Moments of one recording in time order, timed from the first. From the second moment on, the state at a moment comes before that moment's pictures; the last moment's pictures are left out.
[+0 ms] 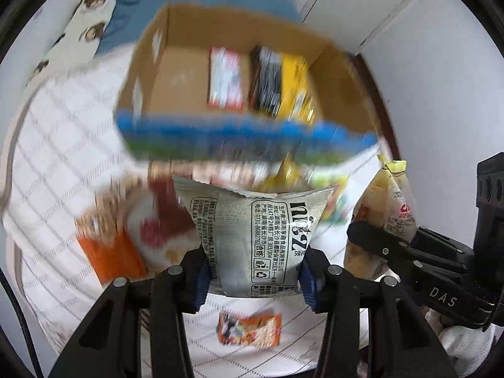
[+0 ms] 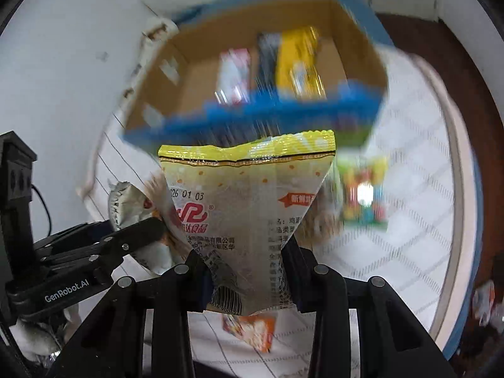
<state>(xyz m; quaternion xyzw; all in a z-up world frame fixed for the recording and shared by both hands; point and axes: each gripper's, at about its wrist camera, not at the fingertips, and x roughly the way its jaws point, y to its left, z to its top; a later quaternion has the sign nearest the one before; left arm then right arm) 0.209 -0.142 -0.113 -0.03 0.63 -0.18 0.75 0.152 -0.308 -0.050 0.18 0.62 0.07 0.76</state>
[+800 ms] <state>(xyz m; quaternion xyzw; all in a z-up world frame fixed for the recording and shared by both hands) 0.428 -0.125 -0.228 0.00 0.75 -0.10 0.65 0.365 -0.293 -0.140 0.17 0.69 0.07 0.70</state>
